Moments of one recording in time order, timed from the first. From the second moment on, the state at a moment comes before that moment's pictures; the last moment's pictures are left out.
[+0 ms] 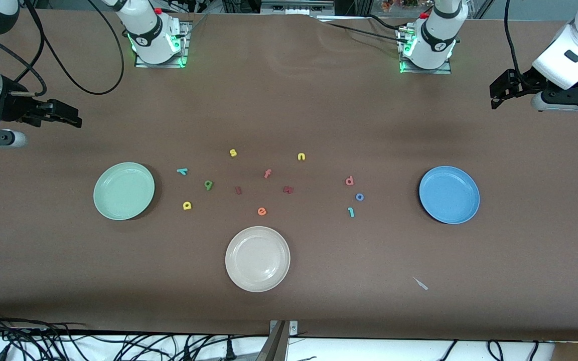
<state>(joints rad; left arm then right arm) 0.10 -0.14 -0.19 -1.75 0.04 1.58 -0.02 0.05 0.08 -0.01 -1.58 0.04 1.50 0.05</state>
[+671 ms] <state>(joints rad) 0.09 -0.14 -0.21 -1.74 0.04 1.58 -0.02 0.08 0.14 0.00 -1.58 0.04 1.50 0.02</state>
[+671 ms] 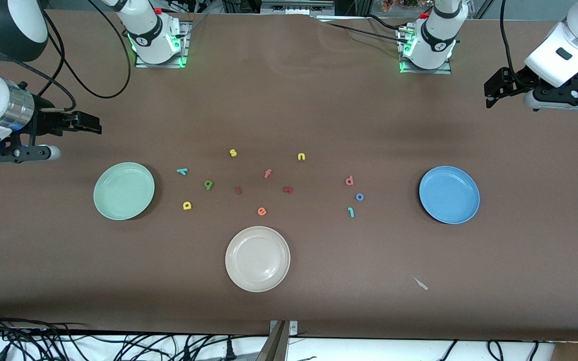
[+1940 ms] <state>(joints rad) 0.09 -0.14 -0.22 -1.73 0.04 1.57 -0.02 0.09 0.14 0.14 -1.67 0.05 1.63 0.20</state>
